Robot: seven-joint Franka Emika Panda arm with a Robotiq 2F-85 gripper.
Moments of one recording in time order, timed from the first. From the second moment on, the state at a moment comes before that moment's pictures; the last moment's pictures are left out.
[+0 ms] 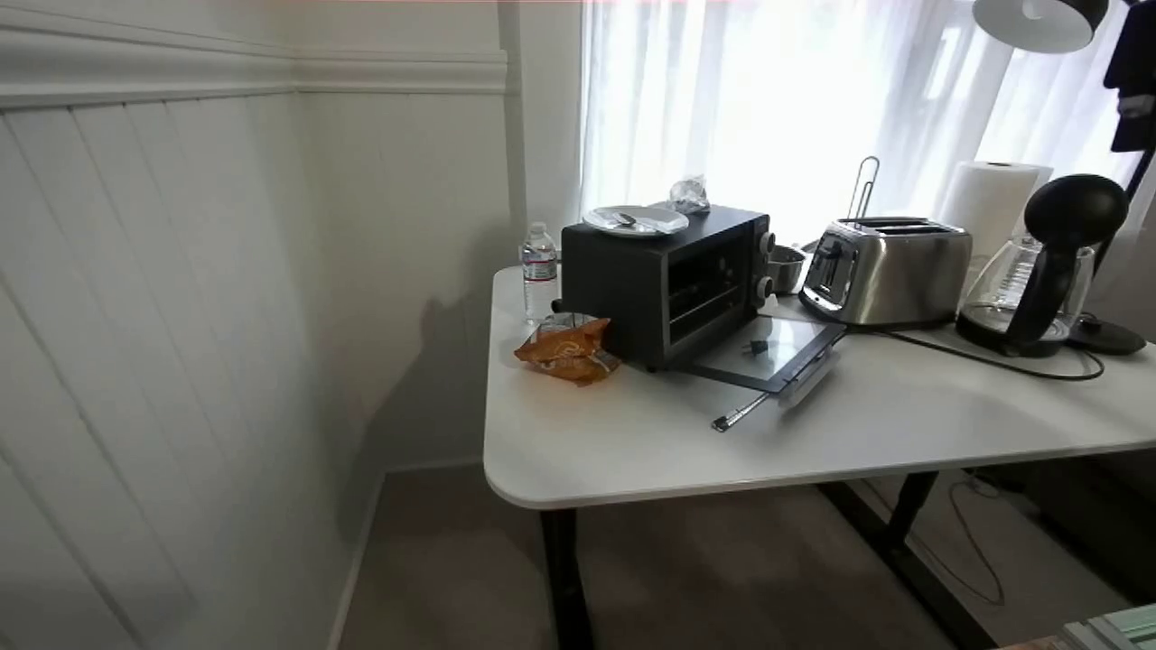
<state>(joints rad) 0.17 -0.80 0.15 -2.56 0.23 1.59 0.19</state>
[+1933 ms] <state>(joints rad) -0.34 -0.35 0.13 -2.70 -0.22 2.48 0.91</state>
